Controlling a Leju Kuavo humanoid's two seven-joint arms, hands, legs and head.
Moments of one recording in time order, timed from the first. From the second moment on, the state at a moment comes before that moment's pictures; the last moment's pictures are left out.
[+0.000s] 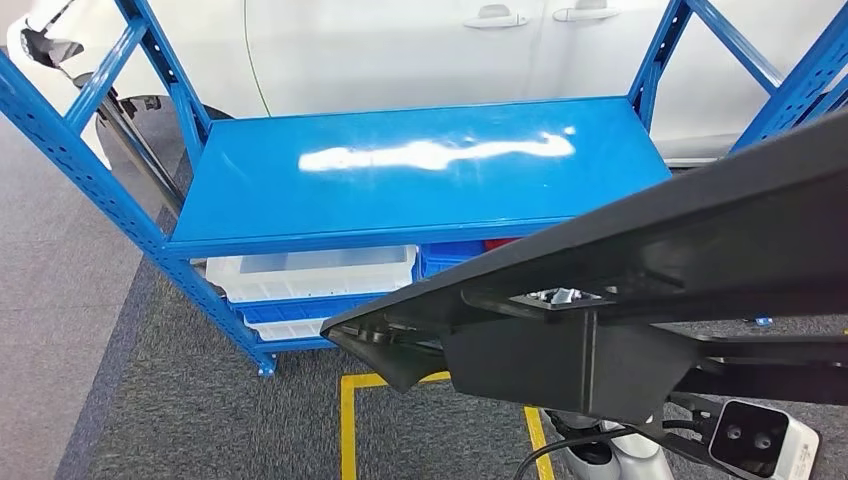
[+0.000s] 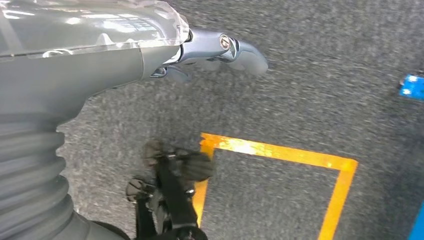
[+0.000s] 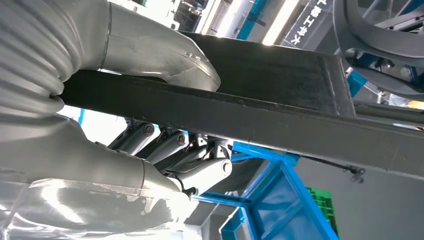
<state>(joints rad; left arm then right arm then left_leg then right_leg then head) -0.04 0.05 0.15 -0.20 0.15 0.03 -0.43 -0.17 0.03 0.33 -1.99 -0.11 0.52 -0.70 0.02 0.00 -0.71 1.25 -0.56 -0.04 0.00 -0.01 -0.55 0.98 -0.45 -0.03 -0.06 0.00</state>
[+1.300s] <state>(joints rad) -0.02 0.08 0.19 -0.19 0.16 0.09 -0.01 -0.16 0.01 0.21 -1.98 -0.11 0.57 -0.70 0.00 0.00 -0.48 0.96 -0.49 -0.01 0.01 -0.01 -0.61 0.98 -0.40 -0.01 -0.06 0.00</state>
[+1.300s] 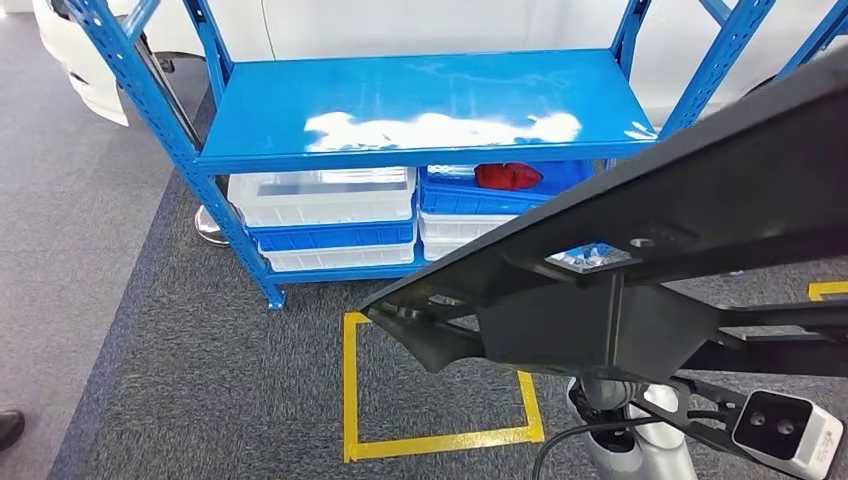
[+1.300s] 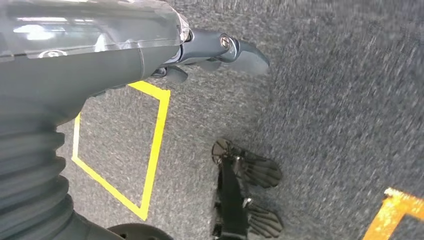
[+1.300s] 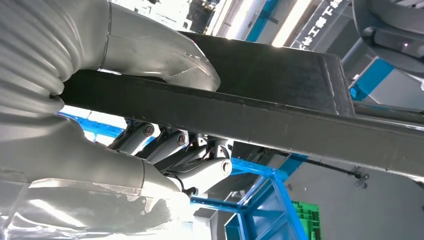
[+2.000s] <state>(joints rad) 0.00 0.05 0.21 -0.19 0.12 0.12 -0.06 -0.11 0.01 0.12 -2.05 -0.08 0.56 -0.70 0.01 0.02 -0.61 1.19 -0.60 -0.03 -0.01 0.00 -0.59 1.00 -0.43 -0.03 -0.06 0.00</state>
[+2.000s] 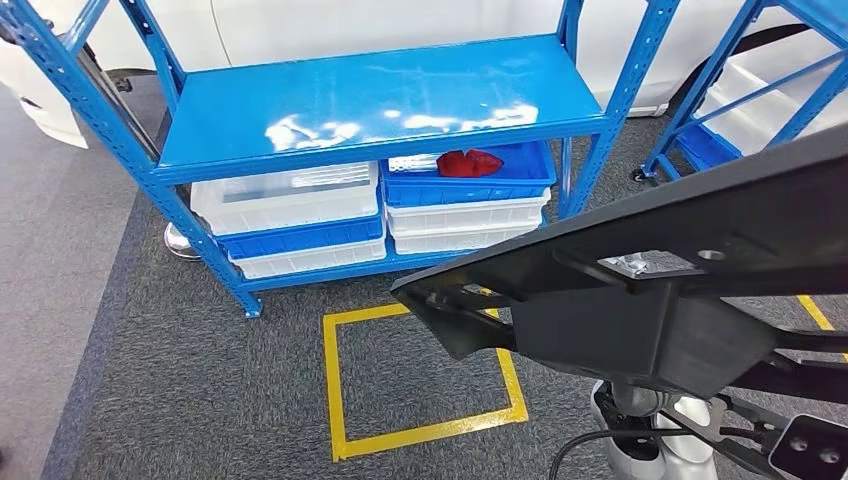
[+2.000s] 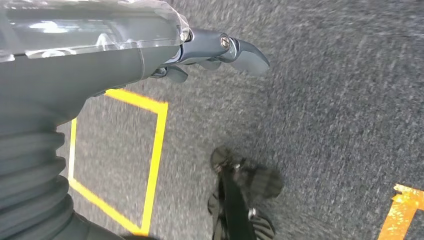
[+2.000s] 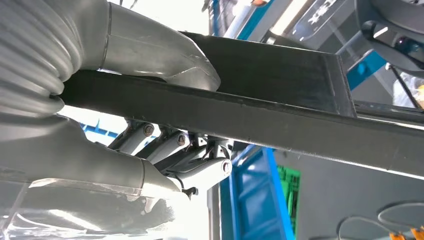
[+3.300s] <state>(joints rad) 0.03 0.17 0.19 -0.19 0.08 0.08 -0.08 0.07 0.08 -0.21 -2.25 -0.08 0.64 -0.70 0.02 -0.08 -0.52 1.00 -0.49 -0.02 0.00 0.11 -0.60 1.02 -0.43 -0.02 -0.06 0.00</state>
